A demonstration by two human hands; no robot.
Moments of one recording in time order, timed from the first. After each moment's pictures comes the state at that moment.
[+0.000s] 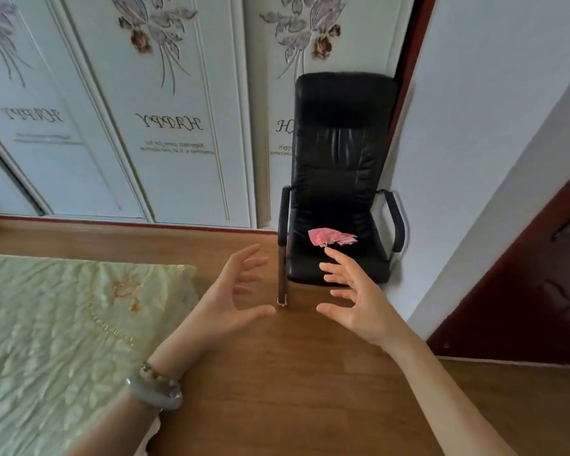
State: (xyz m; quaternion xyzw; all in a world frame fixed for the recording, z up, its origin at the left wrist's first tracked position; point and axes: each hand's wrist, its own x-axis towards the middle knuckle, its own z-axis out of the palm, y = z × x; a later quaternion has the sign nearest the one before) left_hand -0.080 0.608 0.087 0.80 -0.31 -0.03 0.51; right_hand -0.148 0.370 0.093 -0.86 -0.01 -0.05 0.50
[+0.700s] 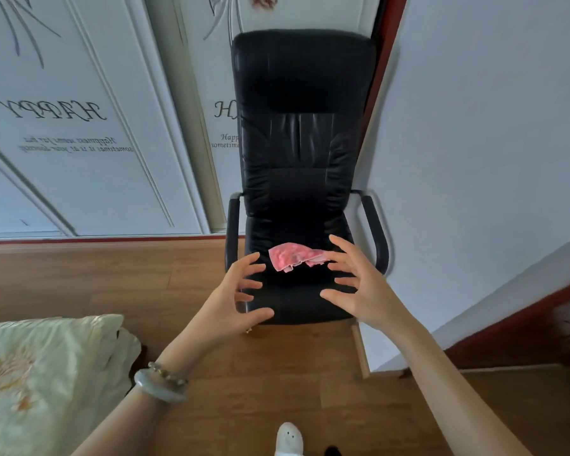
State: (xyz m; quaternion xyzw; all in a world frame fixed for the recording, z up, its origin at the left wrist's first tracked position) left_hand 0.235 0.391 0.009 0.80 -0.30 -0.14 0.50; right_hand 0.142 0.156 0.053 -0.86 0.09 -0.04 0.51
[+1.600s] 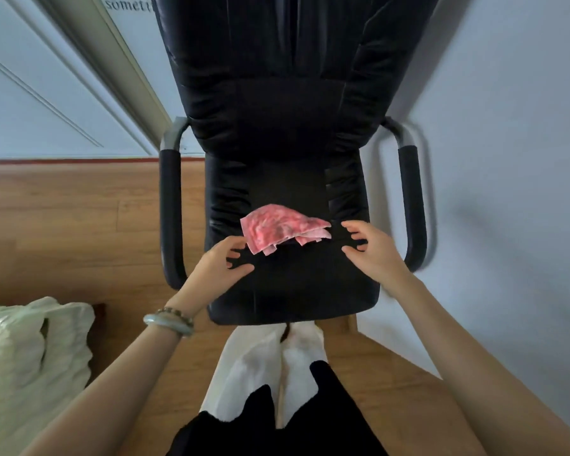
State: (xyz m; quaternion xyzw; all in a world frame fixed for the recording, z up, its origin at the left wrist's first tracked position) left_hand 0.526 0.230 -0.233 0.85 -0.15 -0.32 0.39; right_hand 0.428 -0.056 -0.193 -0.89 0.25 0.11 0.37
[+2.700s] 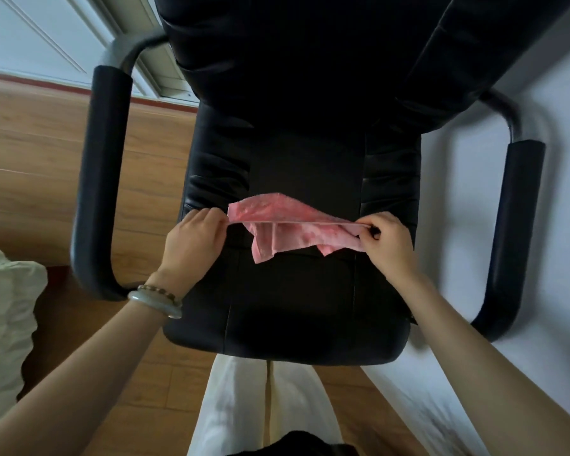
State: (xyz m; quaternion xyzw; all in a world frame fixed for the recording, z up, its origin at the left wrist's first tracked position) left_hand 0.574 0.186 -0.382 0.97 -0.17 -0.09 0.17; right_hand 0.507 -0.121 -0.393 -0.94 0.15 0.06 0.30
